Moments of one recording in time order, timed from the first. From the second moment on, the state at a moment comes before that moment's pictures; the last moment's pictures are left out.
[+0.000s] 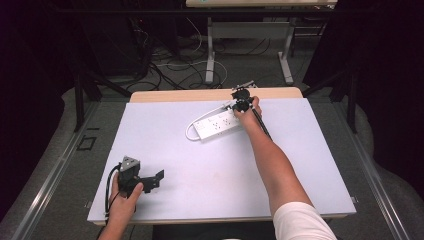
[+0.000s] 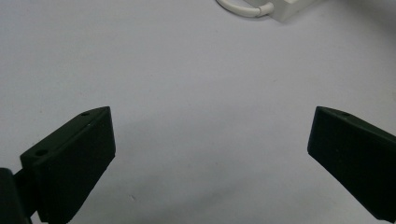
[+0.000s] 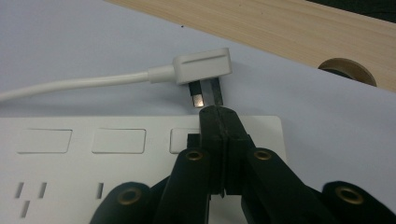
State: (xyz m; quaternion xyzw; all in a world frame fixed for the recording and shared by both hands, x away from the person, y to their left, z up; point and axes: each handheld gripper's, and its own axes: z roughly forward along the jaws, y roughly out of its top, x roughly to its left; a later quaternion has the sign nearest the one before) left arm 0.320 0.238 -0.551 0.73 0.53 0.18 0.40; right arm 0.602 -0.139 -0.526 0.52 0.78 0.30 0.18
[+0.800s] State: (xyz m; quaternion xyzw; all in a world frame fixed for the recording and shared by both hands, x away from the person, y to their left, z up) left arm 0.320 0.235 -0.550 0.73 0.52 0.18 0.40; right arm 0.588 -0.137 -0.513 0.50 0.79 0.31 0.18
